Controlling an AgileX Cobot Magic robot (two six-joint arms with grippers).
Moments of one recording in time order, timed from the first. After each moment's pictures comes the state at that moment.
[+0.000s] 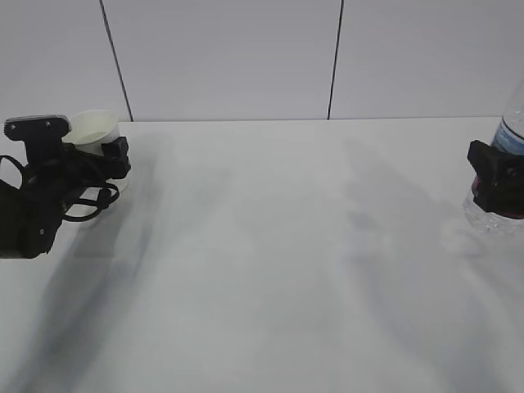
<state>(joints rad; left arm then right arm) -0.17 2.28 -1.00 -0.13 -1.06 -0.10 0.09 1.45 -0.33 -0.01 -0.86 -0.07</state>
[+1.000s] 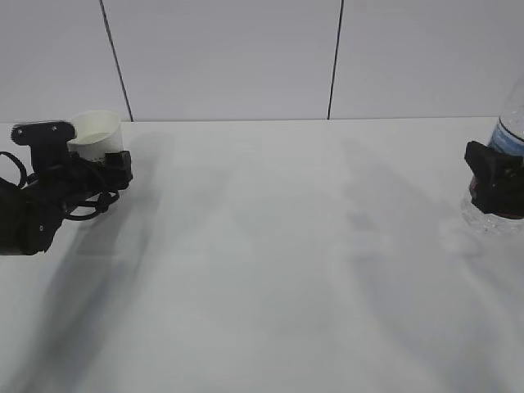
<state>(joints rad) -0.17 2.27 -1.00 -0.13 -0.92 -0.10 0.09 1.45 -0.33 -0.03 -0.86 -0.07</state>
